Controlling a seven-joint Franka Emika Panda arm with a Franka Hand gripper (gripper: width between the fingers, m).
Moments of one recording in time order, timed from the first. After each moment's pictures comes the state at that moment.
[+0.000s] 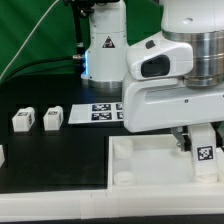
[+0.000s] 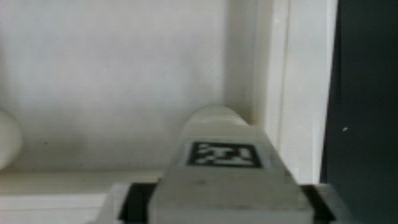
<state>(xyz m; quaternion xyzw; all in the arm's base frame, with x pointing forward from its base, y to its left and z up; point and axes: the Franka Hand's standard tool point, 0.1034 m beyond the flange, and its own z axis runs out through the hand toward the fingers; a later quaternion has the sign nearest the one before) 0.625 0.107 0.072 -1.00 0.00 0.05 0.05</state>
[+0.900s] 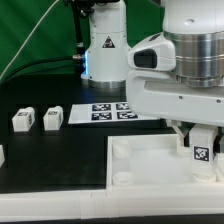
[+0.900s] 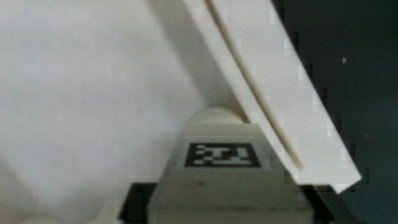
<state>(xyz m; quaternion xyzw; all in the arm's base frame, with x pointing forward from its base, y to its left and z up) 0.623 0.114 0.071 -0.94 0.34 0.06 0.03</state>
